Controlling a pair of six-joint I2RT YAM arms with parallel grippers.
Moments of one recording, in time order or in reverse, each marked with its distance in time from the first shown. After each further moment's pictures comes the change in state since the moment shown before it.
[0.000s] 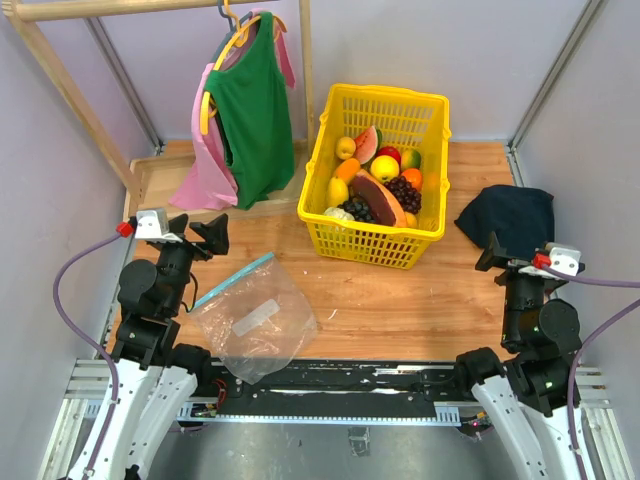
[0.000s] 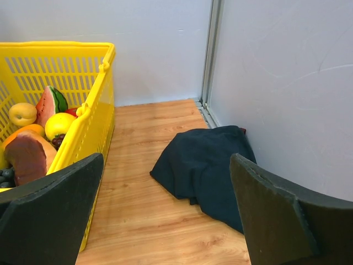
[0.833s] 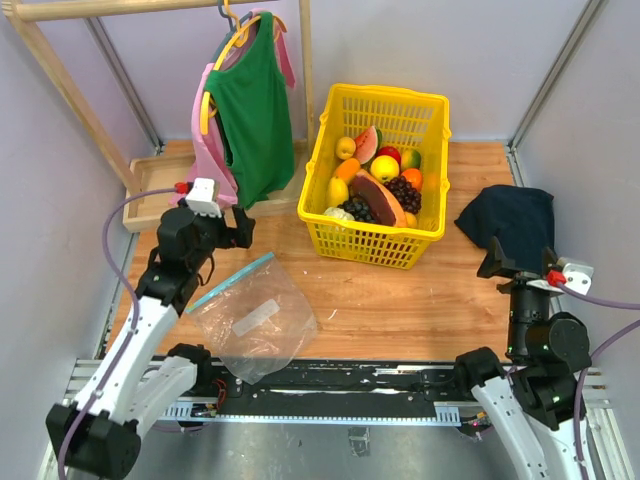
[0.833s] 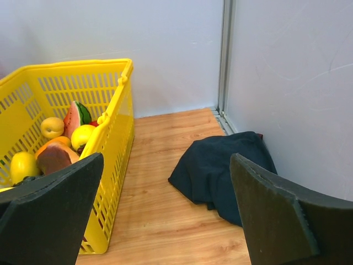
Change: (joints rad) left arm 0.000 0.360 0.079 -0.057 0.140 0.119; right arm 0.032 -0.084 0.000 -0.024 -0.002 0.058
